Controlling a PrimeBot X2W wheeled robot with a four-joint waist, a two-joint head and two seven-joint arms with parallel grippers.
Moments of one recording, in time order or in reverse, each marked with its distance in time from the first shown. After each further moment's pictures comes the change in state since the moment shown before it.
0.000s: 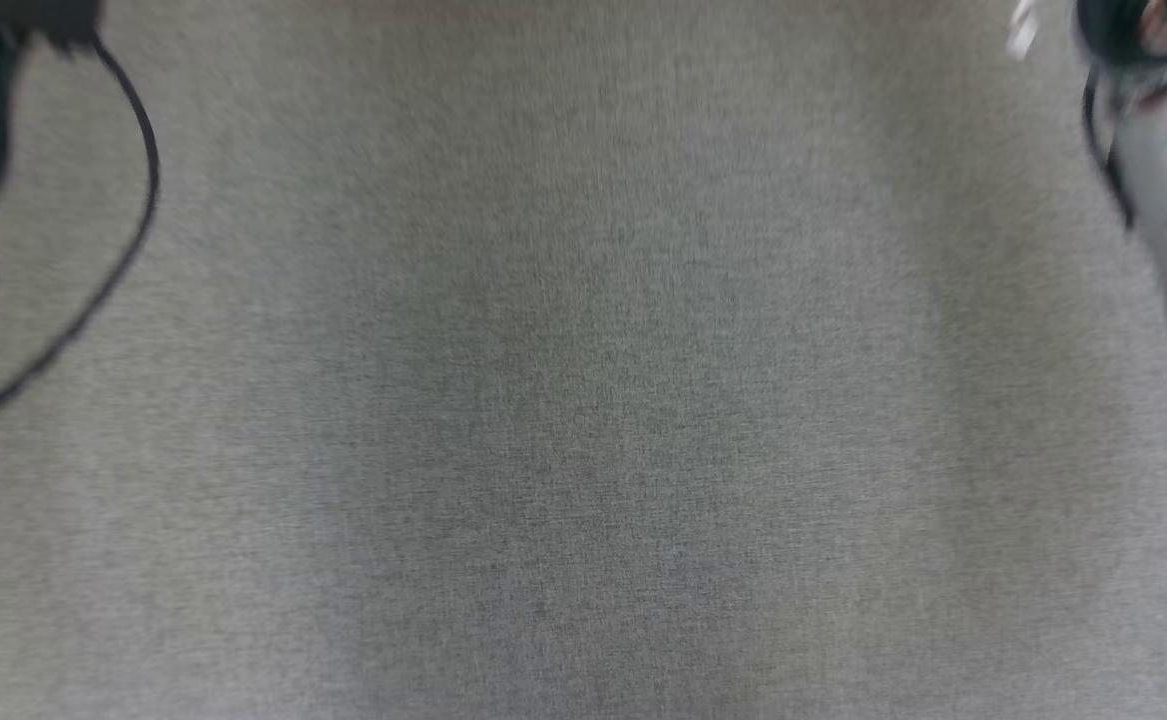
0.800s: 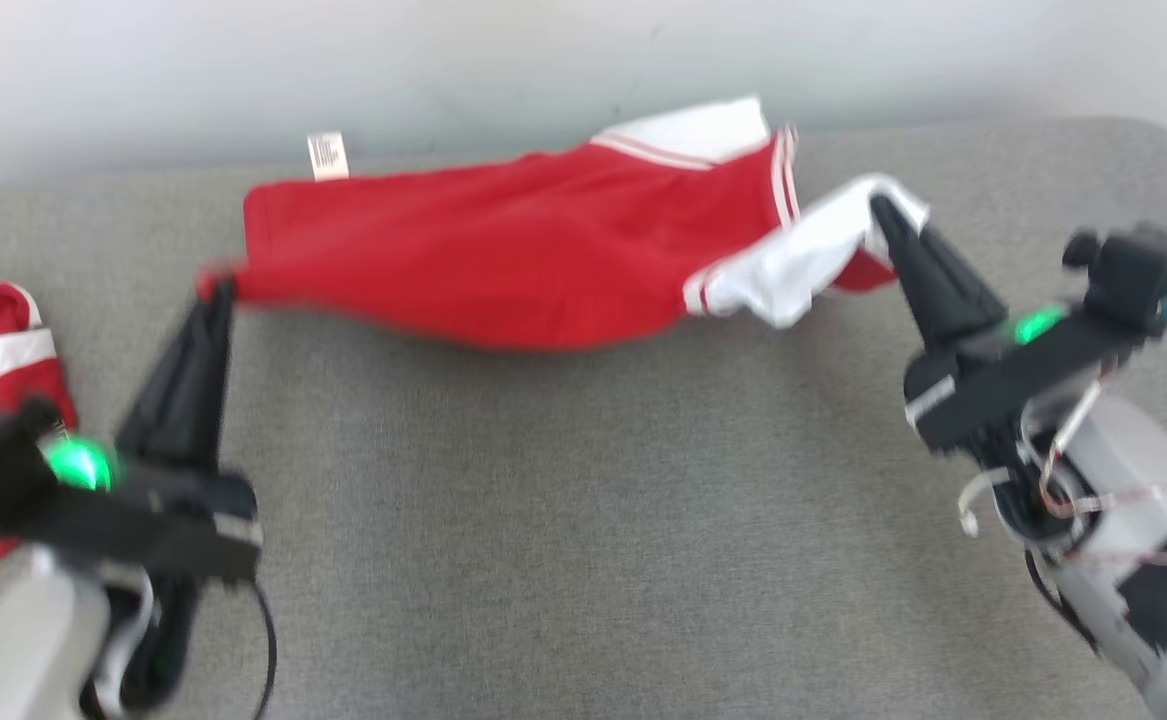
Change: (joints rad) left arm 0.885 -0.012 0.230 -0.427 0.098 0.119 0.000; right arm 0.661 -0.193 0.201 -0.222 0.285 0.000 0.011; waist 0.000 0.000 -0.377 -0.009
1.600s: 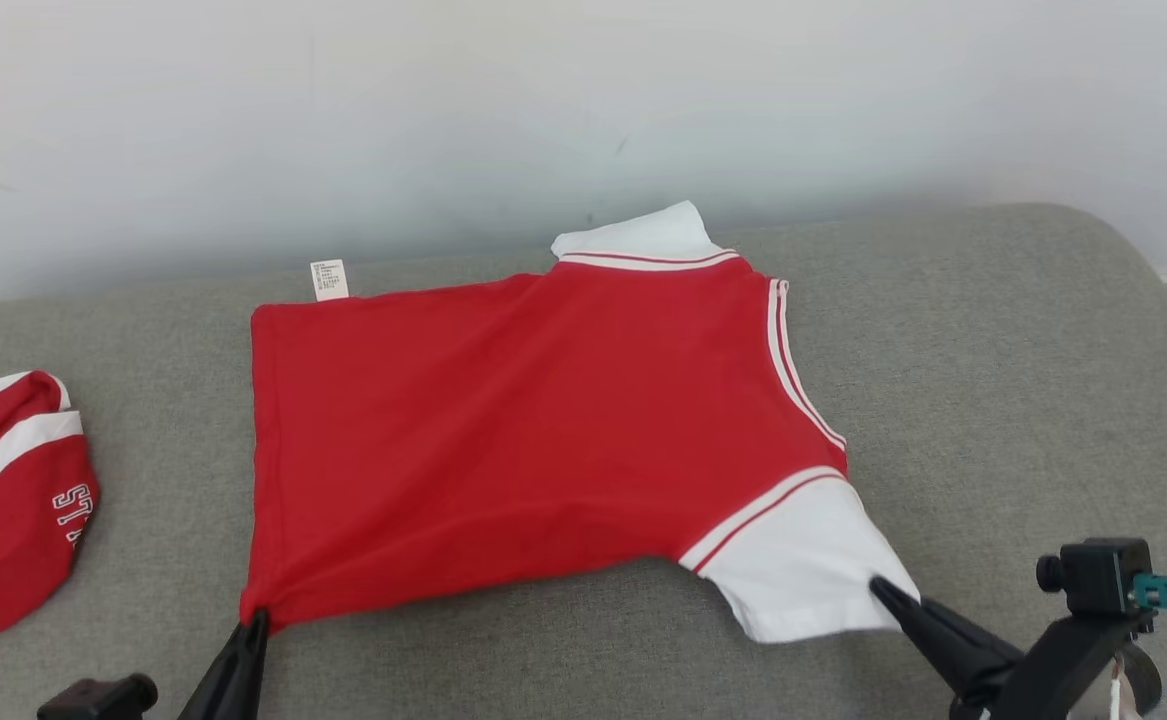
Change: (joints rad) left arm 0.402 -0.029 -0.039 0.096 0.056 0.108 0.012; right arm 0.674 -0.038 -0.291 -0.380 -0.084 0.000 0.469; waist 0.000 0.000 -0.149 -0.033
